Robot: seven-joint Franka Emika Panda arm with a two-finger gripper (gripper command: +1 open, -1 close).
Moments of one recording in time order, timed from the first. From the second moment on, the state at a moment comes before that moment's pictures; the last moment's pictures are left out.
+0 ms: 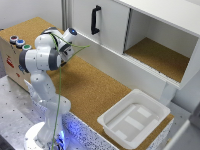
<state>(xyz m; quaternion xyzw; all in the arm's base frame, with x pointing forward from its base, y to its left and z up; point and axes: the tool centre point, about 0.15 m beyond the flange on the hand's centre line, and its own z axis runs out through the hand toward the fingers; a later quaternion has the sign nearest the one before) 0.338 0.359 0.302 -0.97 -0.02 0.05 0.25</state>
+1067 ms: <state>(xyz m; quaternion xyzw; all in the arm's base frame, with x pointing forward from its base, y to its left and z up) 0.340 0.332 0.303 -0.96 -0.01 0.07 0.26</state>
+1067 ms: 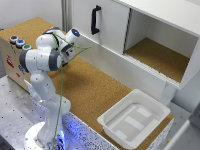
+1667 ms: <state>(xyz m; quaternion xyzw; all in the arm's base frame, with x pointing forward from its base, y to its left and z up) 0.340 0.316 0.304 -0.96 -0.01 0.07 0.26</state>
